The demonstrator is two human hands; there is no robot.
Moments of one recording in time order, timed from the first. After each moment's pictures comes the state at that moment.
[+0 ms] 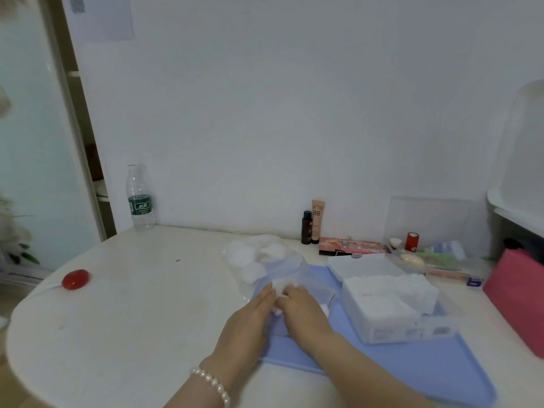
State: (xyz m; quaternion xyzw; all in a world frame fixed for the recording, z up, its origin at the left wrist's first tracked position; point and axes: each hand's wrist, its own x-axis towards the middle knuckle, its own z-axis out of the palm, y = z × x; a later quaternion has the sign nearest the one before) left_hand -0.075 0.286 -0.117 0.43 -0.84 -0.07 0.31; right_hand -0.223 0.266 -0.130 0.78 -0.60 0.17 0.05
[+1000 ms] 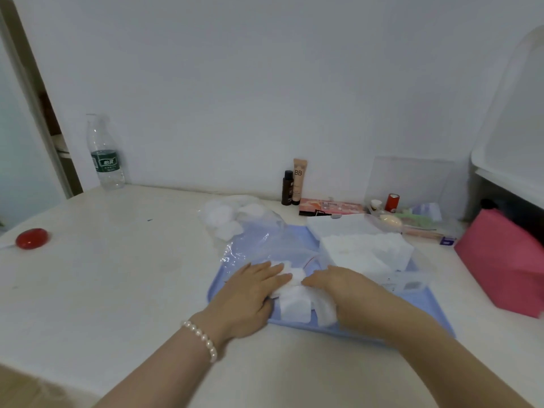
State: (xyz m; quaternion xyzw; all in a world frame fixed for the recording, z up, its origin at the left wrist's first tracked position) left_hand -0.103 0.278 -0.143 0.32 -0.93 -0.05 0.17; right_hand -0.301 0.364 -0.071 0.79 -0.62 0.00 -0.02
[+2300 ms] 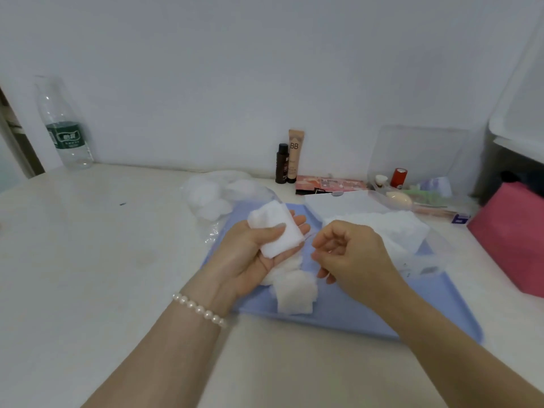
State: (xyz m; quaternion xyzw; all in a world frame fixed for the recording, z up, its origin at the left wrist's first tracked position) left_hand -0.142 0.275 -0.072 0.24 -0.33 -0.82 0.40; right_hand -0.287 0.339 -0.071 0.57 -0.65 0.45 -0.21
